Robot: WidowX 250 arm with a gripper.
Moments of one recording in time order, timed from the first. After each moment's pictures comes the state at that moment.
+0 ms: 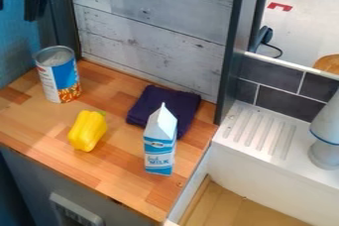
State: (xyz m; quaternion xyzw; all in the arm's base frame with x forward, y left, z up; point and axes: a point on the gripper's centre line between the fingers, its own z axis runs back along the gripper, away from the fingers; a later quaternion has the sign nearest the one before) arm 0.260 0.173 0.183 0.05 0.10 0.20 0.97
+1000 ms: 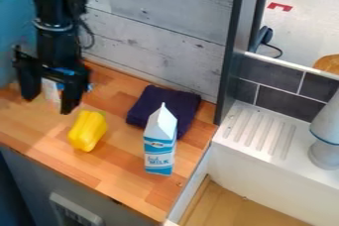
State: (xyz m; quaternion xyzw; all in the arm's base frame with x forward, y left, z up) arm 0.246 0.114 0.085 0.08 0.05 0.14 0.99
